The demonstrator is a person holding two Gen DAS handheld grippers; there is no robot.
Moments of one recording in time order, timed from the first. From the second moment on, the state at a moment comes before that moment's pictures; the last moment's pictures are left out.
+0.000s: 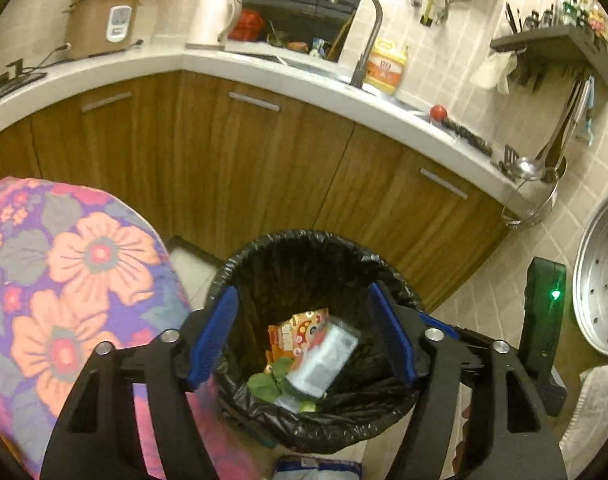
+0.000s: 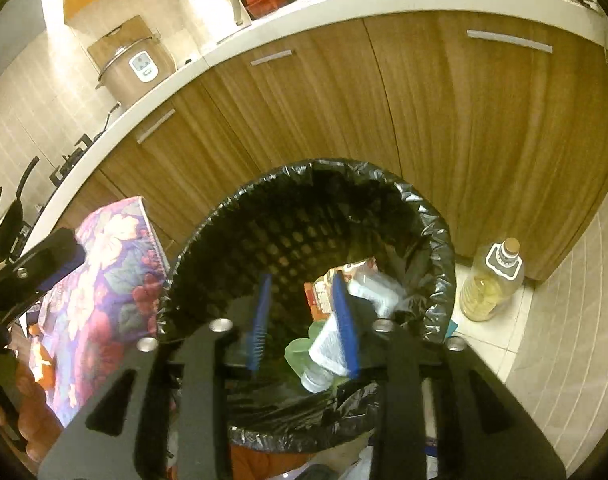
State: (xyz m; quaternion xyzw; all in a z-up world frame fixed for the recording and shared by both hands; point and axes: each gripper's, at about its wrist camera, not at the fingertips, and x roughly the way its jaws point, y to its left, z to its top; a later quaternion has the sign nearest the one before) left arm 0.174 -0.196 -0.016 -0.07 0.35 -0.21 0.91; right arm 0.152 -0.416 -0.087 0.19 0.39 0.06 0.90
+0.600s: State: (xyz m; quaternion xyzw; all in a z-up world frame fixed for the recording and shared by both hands) left arm 0.070 -0.085 0.059 -0.09 0.23 -0.16 0.96; right arm 0.106 -0.297 0.003 0.11 0.32 0.14 0.93
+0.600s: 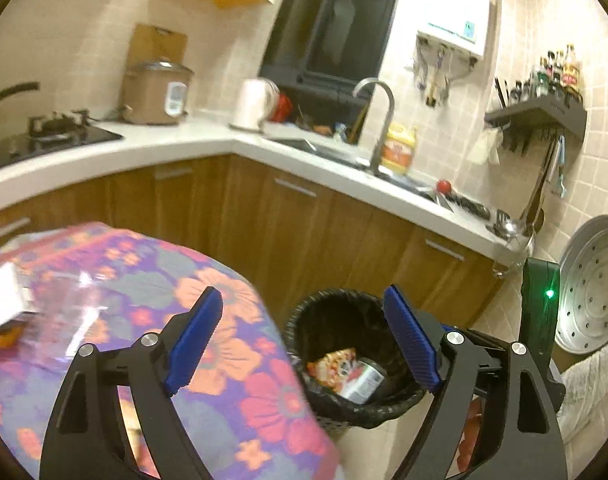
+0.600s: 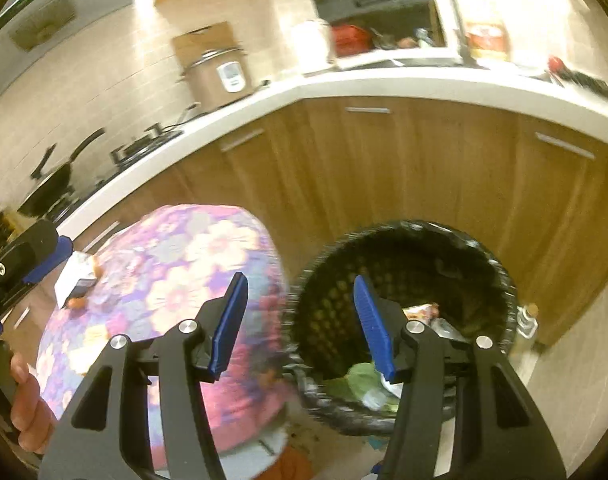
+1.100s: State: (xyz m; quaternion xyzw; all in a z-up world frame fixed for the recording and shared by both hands) left arm 0.003 0.087 0.053 -0.12 0.20 -0.01 0.97; right arm 0.089 -0.152 -0.007 0.05 0.37 0.25 0.90
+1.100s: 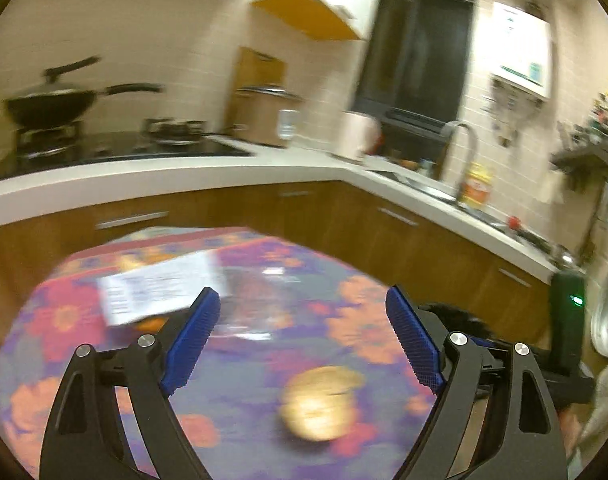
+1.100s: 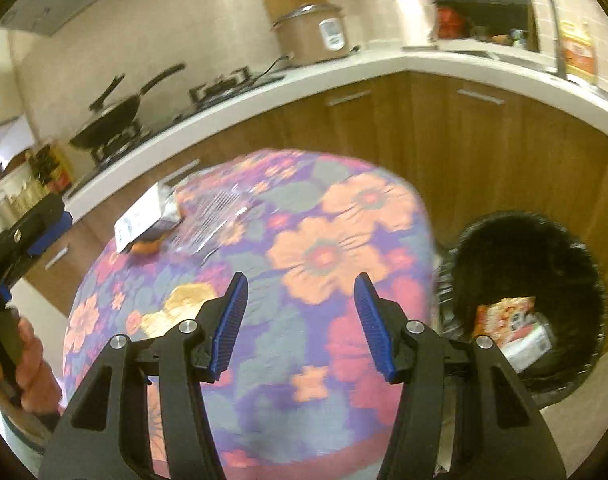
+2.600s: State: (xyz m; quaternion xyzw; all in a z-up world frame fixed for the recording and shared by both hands) left arm 0.051 0.177 0.002 0.00 0.33 -0.04 0.94; right arm 0.097 -0.073 -0.045 0.00 0.43 0.28 0.86
